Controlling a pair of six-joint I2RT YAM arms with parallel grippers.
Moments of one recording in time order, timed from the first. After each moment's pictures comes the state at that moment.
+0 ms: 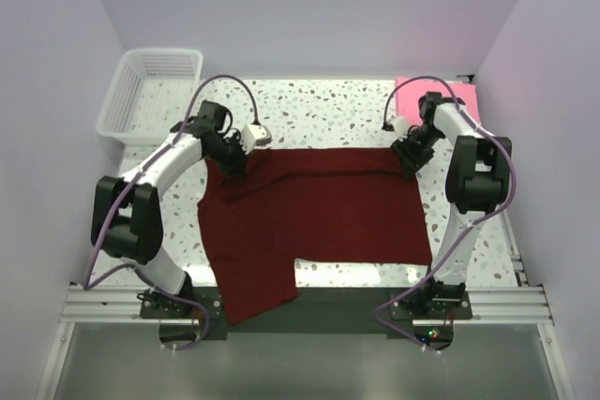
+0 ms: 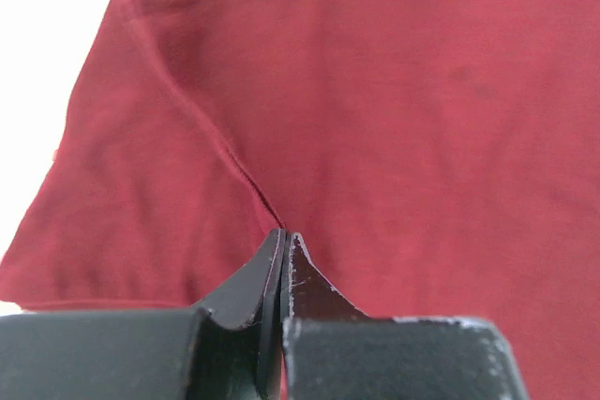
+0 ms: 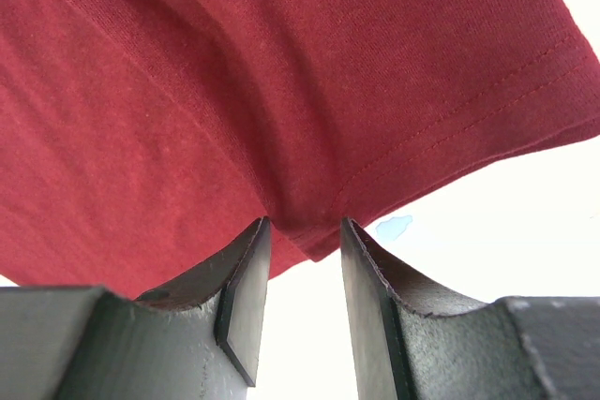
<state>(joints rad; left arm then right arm) -0.22 1.66 1.20 -0.70 0.45 0.72 -0.05 2.07 1.58 -1.08 -0.25 -0.78</state>
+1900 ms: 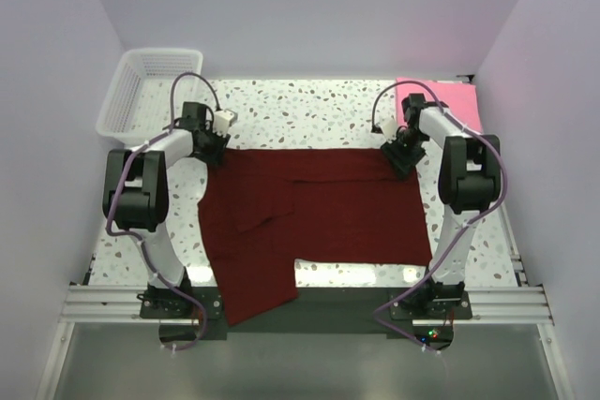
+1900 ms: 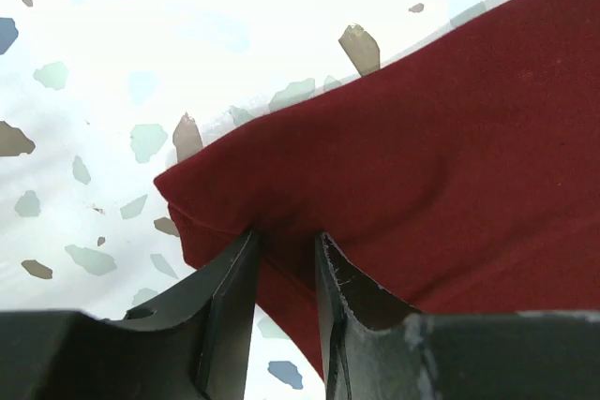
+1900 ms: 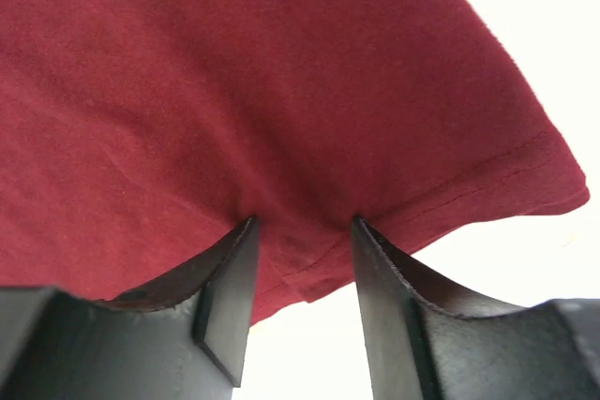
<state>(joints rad) -0.05 1.88 1.19 -0.35 0.17 0.38 0.04 2.08 1.54 -0.95 -0.11 -0.70</state>
